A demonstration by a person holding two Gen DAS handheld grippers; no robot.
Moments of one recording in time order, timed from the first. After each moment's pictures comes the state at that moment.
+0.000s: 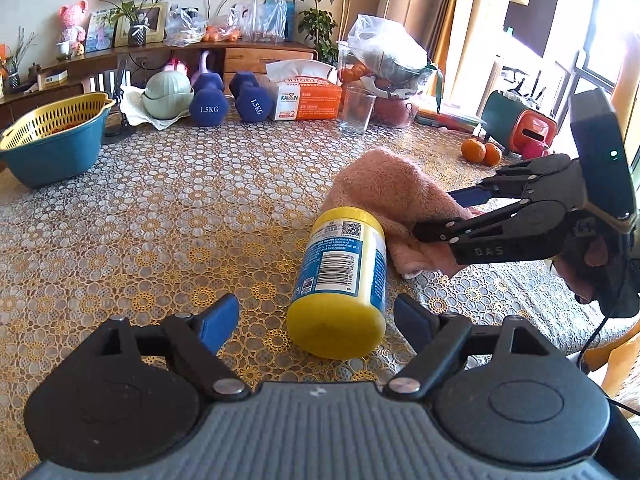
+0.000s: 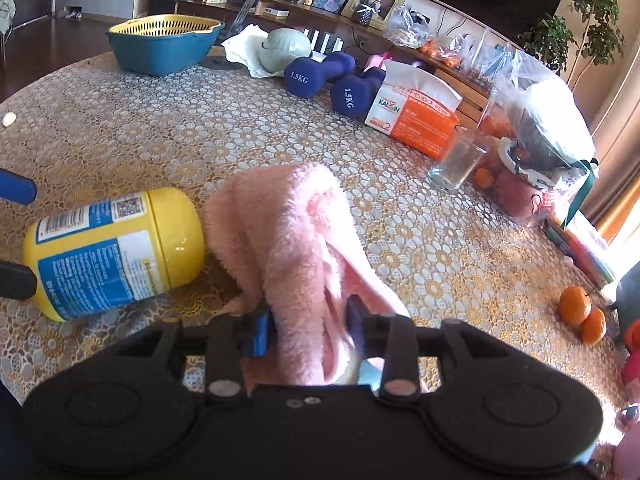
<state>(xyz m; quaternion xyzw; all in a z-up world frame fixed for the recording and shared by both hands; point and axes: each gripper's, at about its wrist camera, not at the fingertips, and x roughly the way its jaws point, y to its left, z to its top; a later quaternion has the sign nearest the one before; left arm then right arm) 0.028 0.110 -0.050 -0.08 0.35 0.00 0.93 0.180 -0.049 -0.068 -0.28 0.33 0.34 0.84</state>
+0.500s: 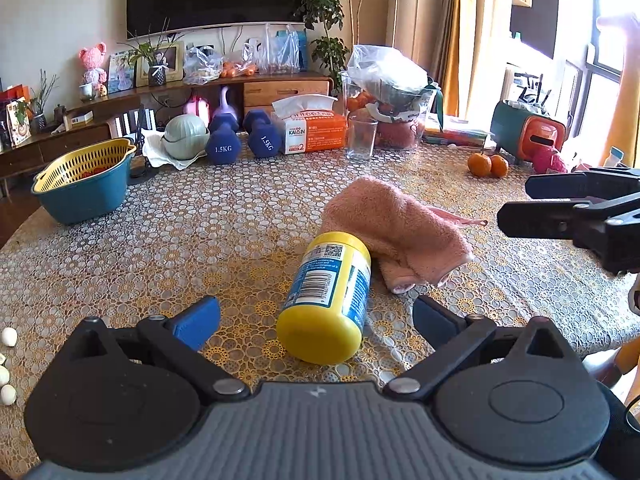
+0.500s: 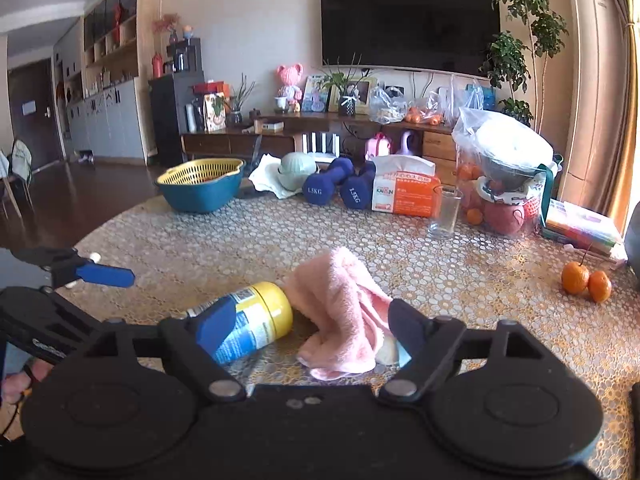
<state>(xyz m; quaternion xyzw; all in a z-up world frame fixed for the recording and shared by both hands) 0.005 0.072 -0.026 -0.04 0.31 0.05 0.95 0.101 -0.134 0.004 -0.08 0.25 0.39 0.88</state>
